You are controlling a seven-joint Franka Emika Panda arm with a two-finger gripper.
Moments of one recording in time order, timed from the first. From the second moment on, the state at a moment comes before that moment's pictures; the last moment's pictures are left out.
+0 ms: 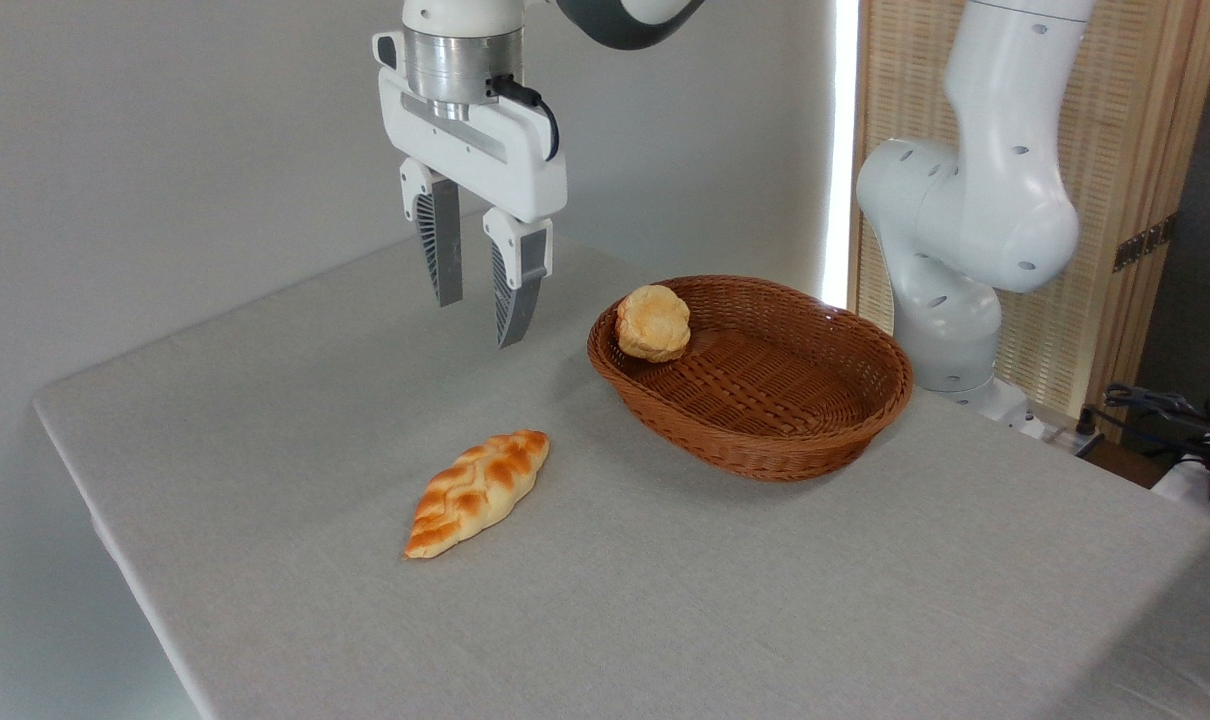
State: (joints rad) arm -0.25 -0.29 -0.02 -2.08 -0.11 1.94 0.50
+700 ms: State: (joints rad) arm -0.25 -0.09 0.03 -1.79 -0.11 1.87 0.51
